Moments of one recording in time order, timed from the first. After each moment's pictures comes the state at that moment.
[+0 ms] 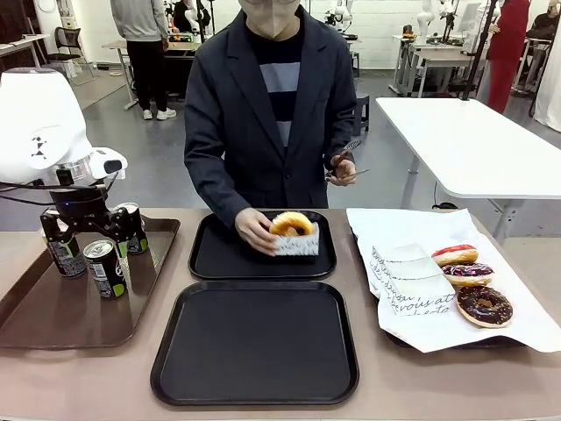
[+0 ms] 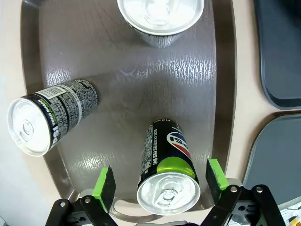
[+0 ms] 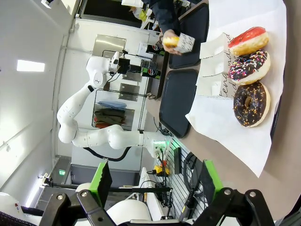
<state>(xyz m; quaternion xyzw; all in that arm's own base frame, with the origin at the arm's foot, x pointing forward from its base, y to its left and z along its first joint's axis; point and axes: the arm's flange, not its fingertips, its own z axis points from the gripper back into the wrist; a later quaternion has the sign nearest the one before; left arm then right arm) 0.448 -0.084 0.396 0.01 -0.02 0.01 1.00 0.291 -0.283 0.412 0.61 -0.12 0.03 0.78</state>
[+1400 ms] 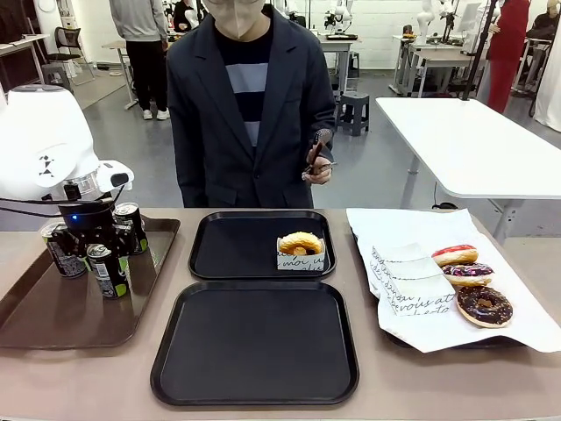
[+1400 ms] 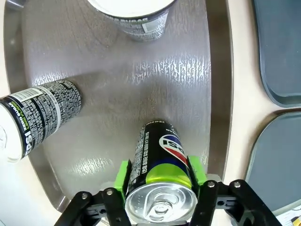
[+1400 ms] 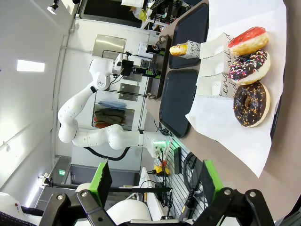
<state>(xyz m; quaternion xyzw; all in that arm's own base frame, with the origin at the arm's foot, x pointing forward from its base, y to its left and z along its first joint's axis) 0.441 -0.094 0.377 0.00 -0.03 0.00 1.00 0.291 -0.283 0.412 0.61 -0.12 0.03 0.78</state>
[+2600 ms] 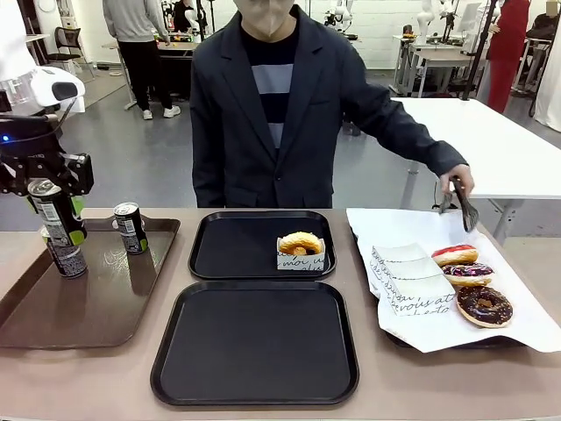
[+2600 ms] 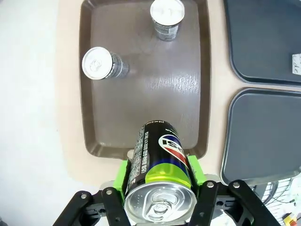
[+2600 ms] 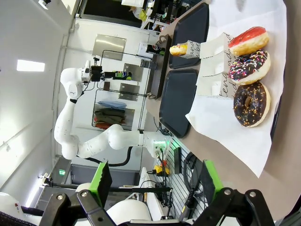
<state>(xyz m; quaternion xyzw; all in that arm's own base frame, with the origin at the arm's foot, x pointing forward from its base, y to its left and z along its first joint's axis) 0.375 -0.086 0.538 0.03 -0.08 0.04 1.00 0.291 -0.282 0.412 0.61 -0.12 0.03 0.78</state>
